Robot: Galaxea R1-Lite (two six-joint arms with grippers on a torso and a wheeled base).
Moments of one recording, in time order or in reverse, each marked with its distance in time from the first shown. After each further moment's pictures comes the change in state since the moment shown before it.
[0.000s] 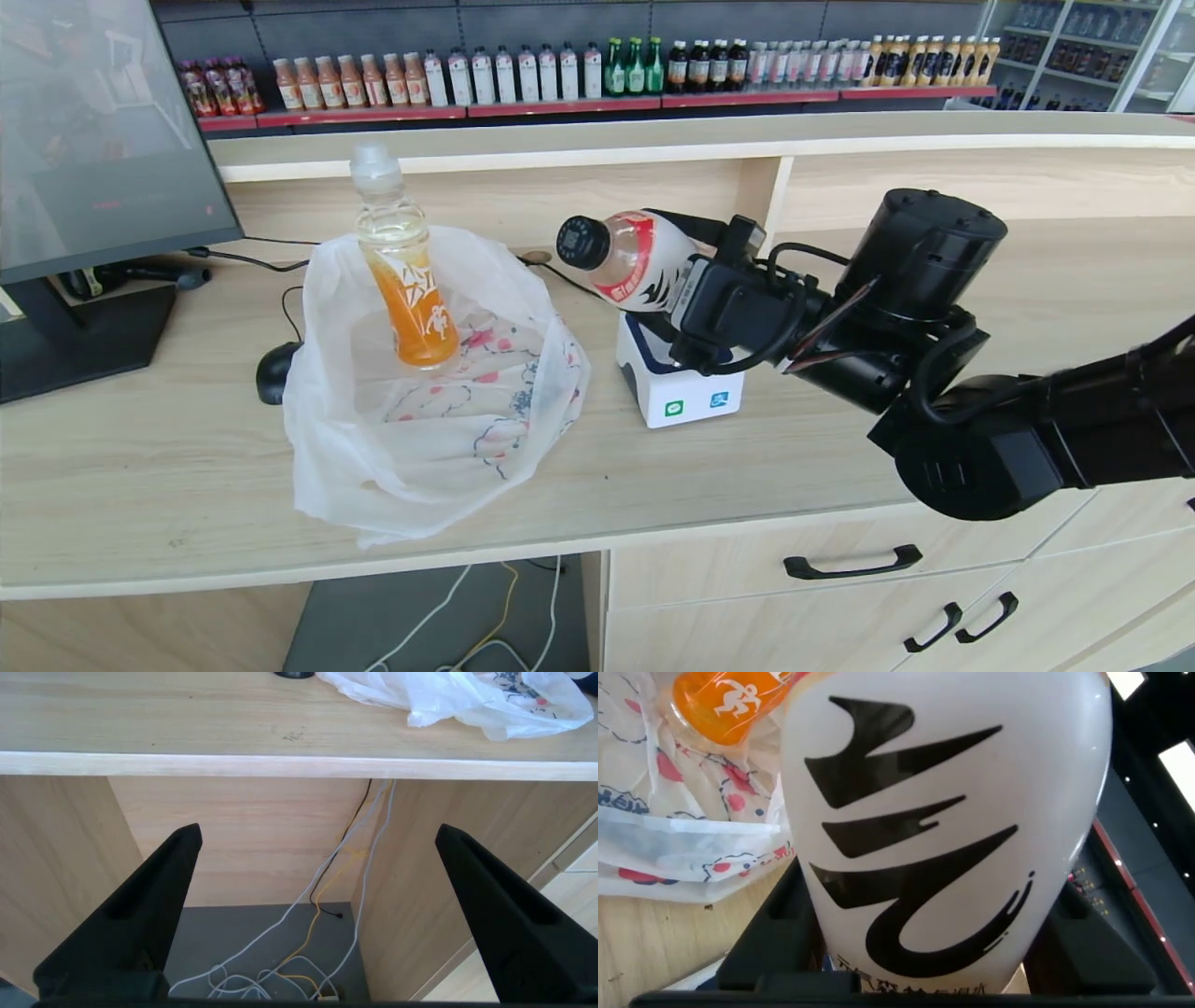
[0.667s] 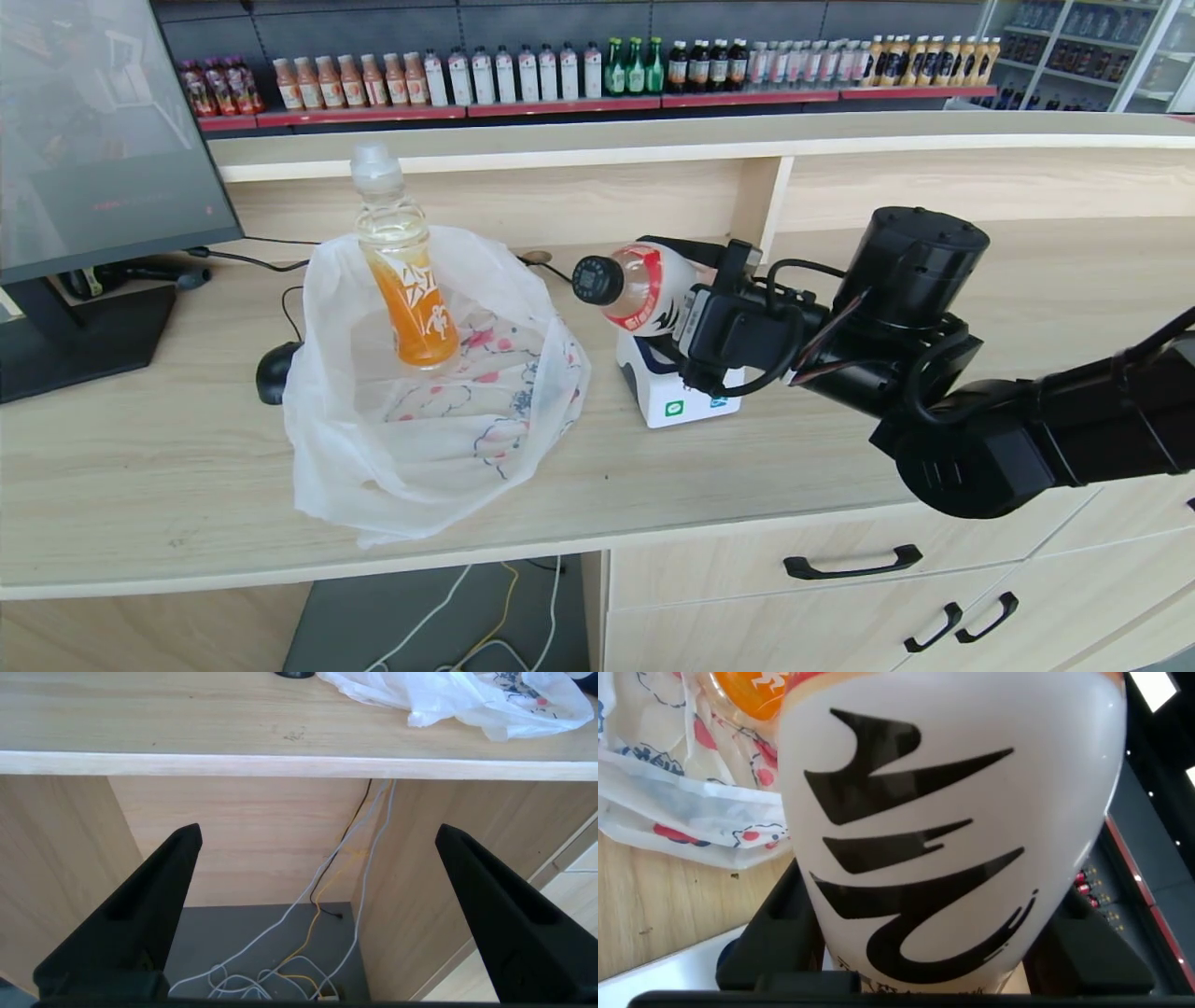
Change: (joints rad) left arm 0.000 0.000 0.000 0.000 0.000 0.000; right arm -0.035 0.013 0.021 0.026 0.055 -0.044
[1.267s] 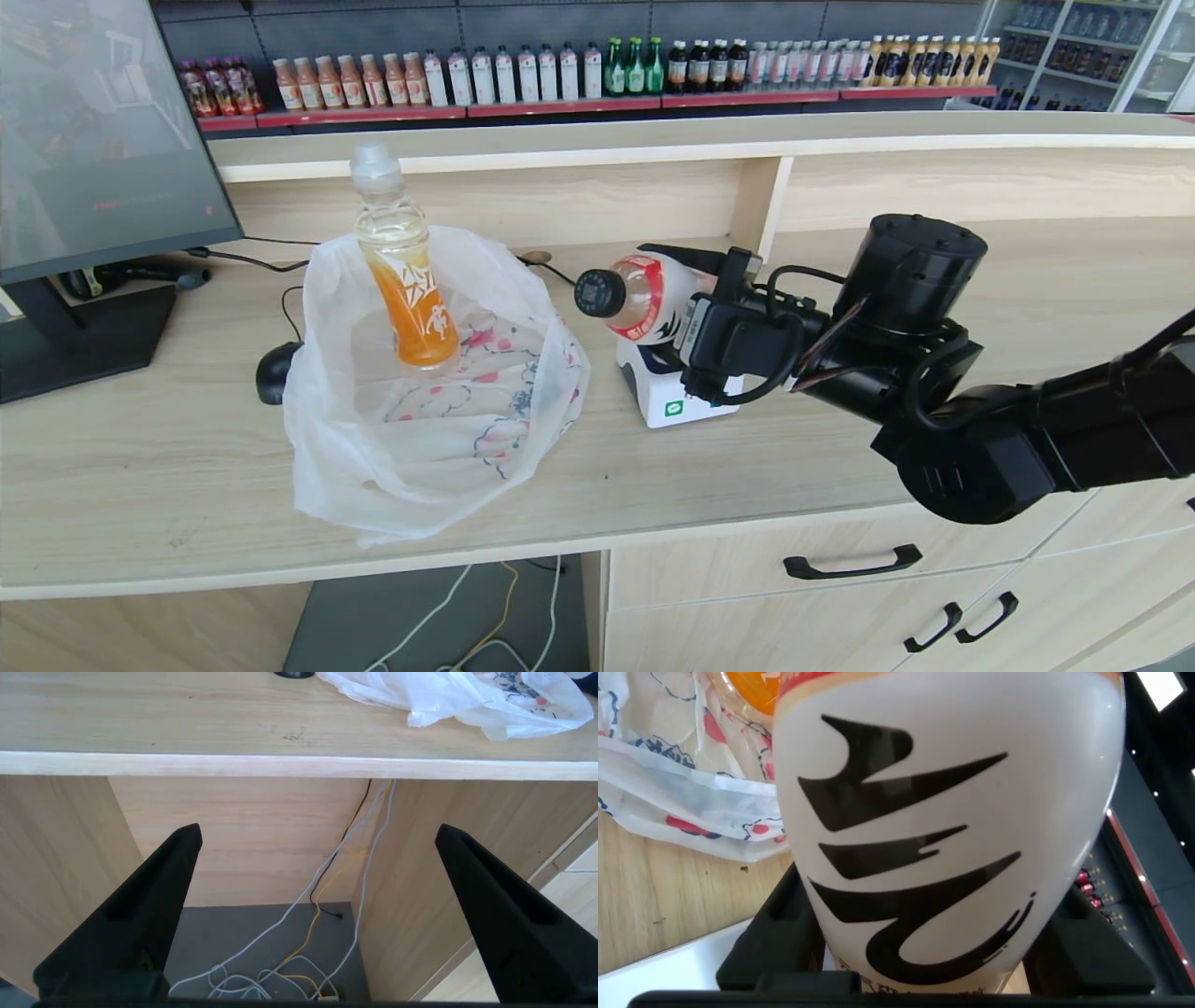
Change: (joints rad) left arm 0.000 0.000 0.000 0.000 0.000 0.000; right arm -0.001 0.001 0.016 -0.002 0.001 -0.004
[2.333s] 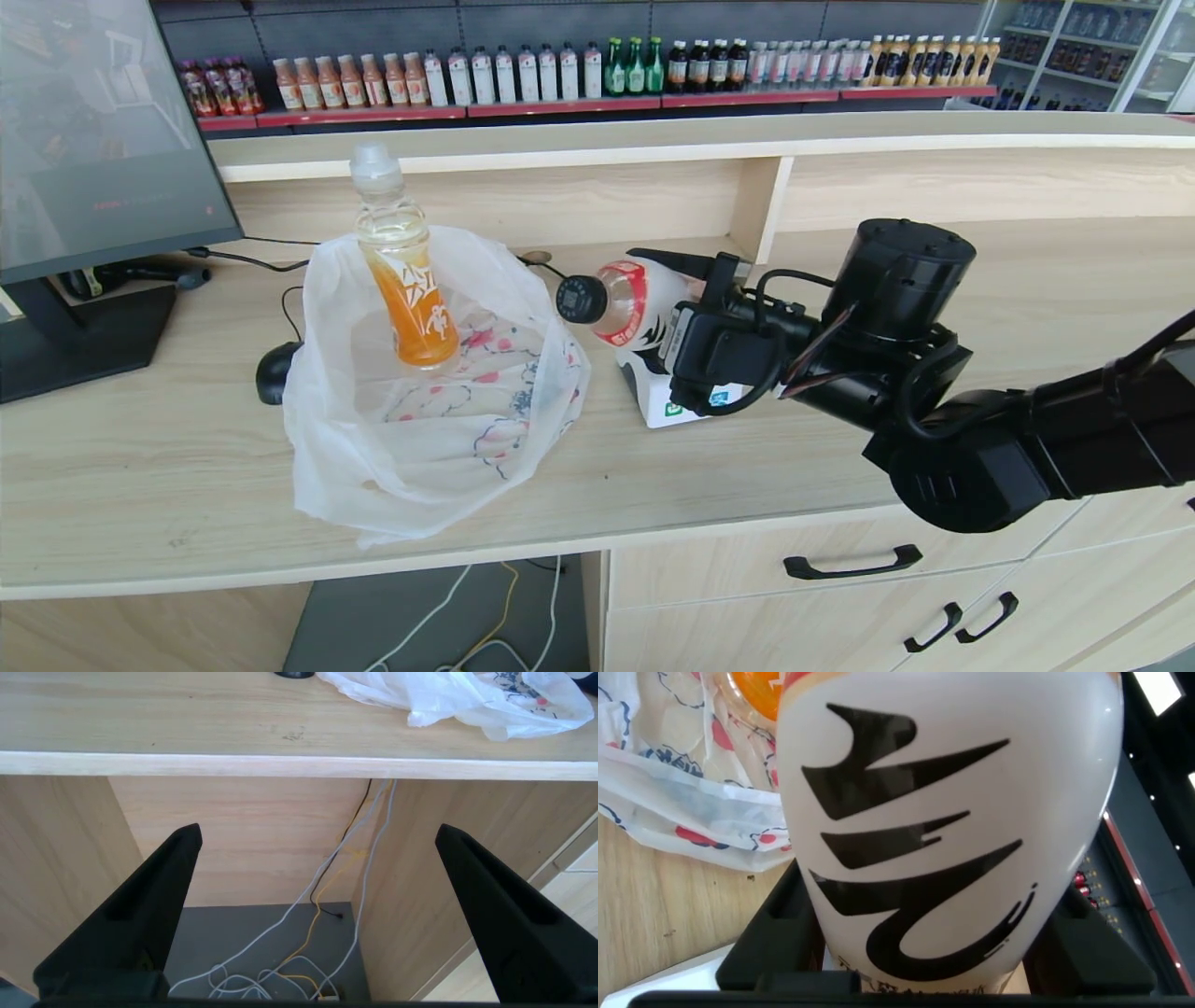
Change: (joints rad) left arm 0.000 0.000 0.000 0.000 0.000 0.000; right arm 0.030 0.002 0.000 0.003 -0.030 -0.023
